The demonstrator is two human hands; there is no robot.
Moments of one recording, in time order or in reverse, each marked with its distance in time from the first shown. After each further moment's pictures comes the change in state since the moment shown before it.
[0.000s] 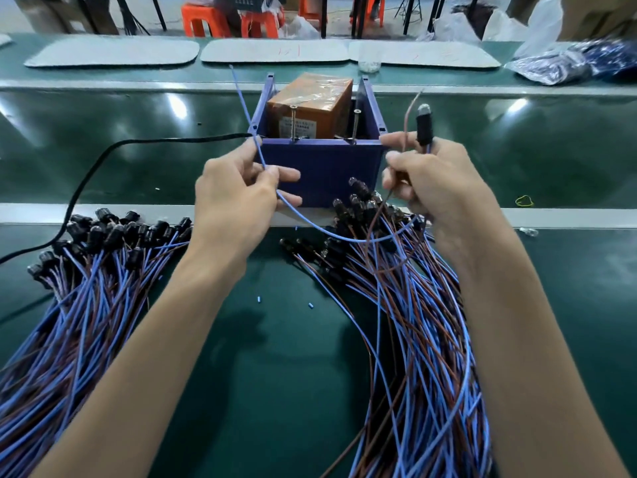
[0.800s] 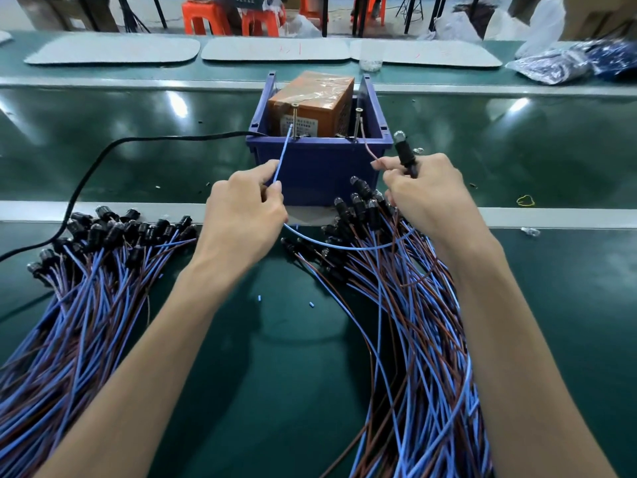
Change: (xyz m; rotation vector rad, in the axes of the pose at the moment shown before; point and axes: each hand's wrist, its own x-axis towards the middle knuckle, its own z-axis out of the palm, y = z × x) left_hand 0.006 -0.022 -0.001 0.476 -0.057 0.125; right_hand 0.017 0.026 0.000 -0.496 0.077 -0.106
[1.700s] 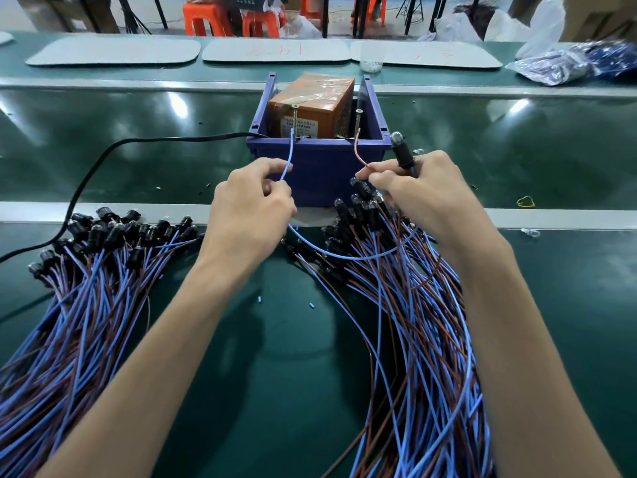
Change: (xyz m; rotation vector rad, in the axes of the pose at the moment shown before) left_hand -0.002 0.011 0.000 -0.227 -0.003 -0.132; right_hand -0.006 -0.004 -0.008 0.101 -0.130 -0.050
